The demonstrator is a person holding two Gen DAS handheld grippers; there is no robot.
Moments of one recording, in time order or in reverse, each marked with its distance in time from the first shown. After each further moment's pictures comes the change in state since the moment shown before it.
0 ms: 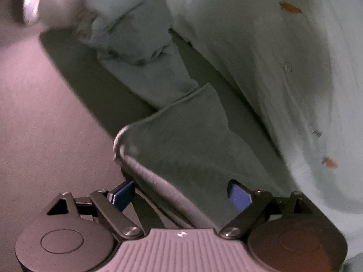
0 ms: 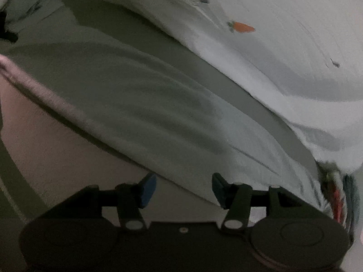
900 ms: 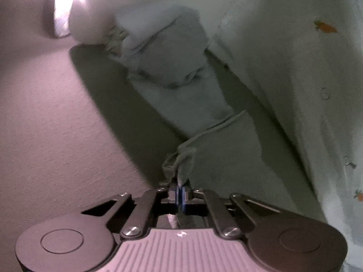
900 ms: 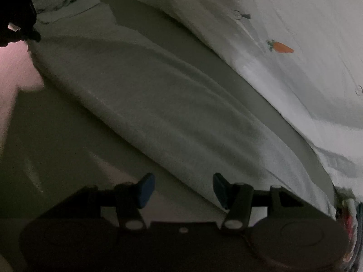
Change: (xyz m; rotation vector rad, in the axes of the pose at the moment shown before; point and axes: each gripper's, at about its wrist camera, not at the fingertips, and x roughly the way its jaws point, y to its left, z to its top) left arm 0.005 -0.031 0.016 0.004 -0.152 0.217; right arm 0.005 0.028 0.014 -0.046 -0.054 0.079
